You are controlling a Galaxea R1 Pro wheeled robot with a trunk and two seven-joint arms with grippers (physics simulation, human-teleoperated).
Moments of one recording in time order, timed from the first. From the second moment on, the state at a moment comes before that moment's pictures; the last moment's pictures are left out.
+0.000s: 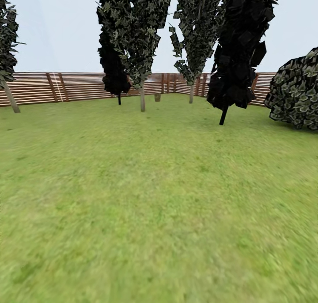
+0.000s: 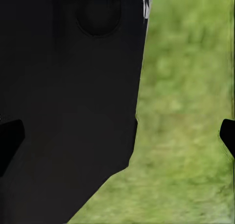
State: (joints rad) left arm 0.08 0.09 0.01 -0.03 0.03 0.01 -0.20; right arm -0.08 -0.05 0.00 0.07 0.08 0.00 0.02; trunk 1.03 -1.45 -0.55
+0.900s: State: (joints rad) left arm 0.09 0.10 0.01 -0.14 0.04 0.04 -0.19; right arm -0.18 -0.10 0.01 0.01 0.11 0.00 0.01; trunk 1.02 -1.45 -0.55
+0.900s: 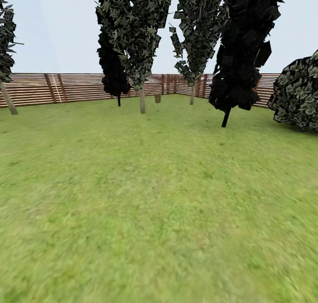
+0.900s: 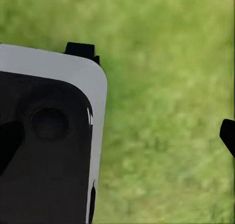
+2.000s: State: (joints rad) left arm -0.36 0.14 0.09 -0.46 0.34 0.54 -0.07; right arm -0.19 -0.12 -0.02 -1.06 0.09 0.54 0.01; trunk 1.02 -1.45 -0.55
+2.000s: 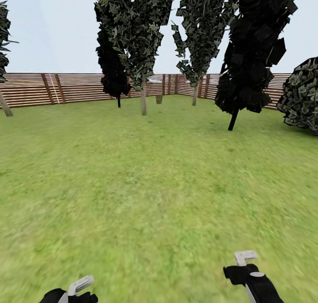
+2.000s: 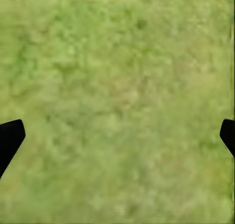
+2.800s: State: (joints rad) left arm -0.36 0.13 0.09 -0.46 0.34 0.52 -0.05; right arm -0.18 -0.05 0.17 -1.06 0.24 0.57 -0.18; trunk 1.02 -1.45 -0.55
